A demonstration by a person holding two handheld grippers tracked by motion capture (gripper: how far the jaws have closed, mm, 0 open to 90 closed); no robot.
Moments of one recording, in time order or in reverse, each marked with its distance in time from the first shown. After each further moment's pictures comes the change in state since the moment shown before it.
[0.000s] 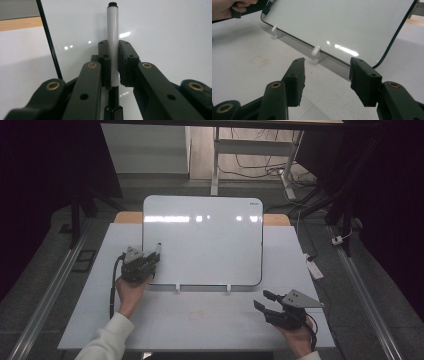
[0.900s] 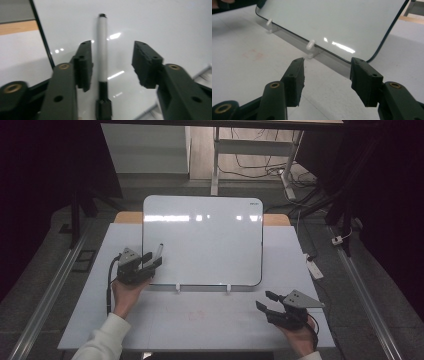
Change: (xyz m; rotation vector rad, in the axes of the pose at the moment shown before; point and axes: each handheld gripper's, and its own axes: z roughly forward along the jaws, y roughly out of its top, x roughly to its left) left arm 0.003 0.000 -0.017 -0.014 -0.097 0.024; right arm -0.005 -0.005 -0.001 0.023 -0.019 -0.017
